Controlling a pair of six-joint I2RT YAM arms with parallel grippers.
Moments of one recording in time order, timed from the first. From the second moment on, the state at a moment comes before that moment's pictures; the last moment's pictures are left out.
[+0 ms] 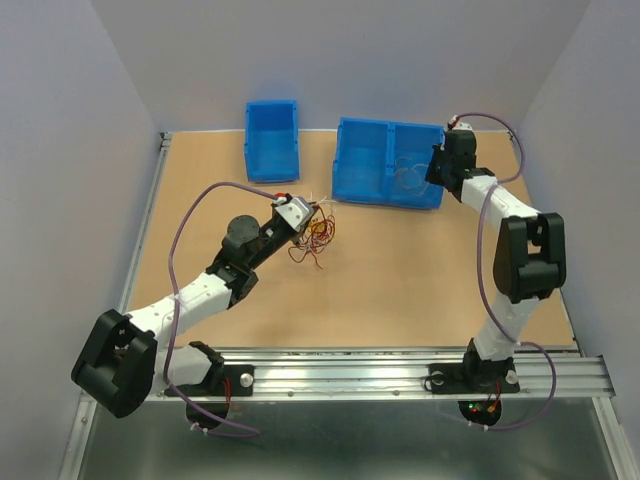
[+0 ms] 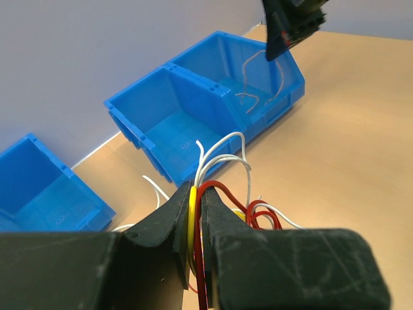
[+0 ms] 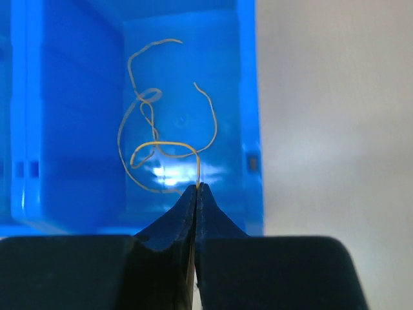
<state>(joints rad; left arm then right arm) -0.60 1.17 0.57 0.68 0.22 0.24 0.10 1.78 1.31 -0.14 0.14 0.27</state>
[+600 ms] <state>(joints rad) -0.60 1.19 0.57 0.67 0.22 0.24 0.16 2.29 1.79 -0.21 0.06 0.28</state>
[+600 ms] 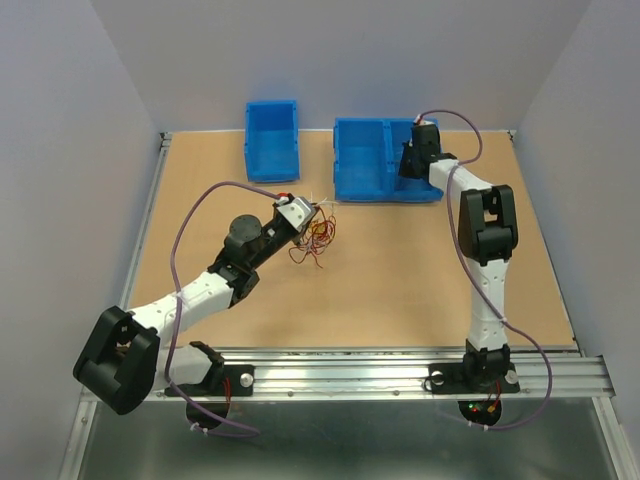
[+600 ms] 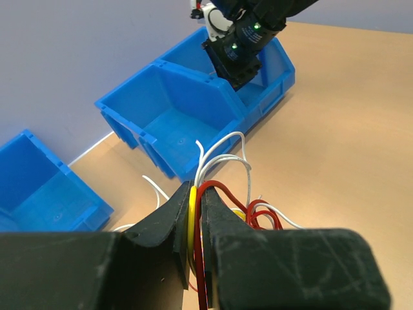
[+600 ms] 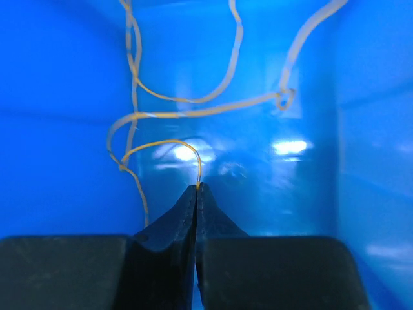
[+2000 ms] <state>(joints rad) -0.61 1.19 0.59 0.65 0.24 0.26 0.27 1.47 1.05 0.17 -0.84 -0.03</state>
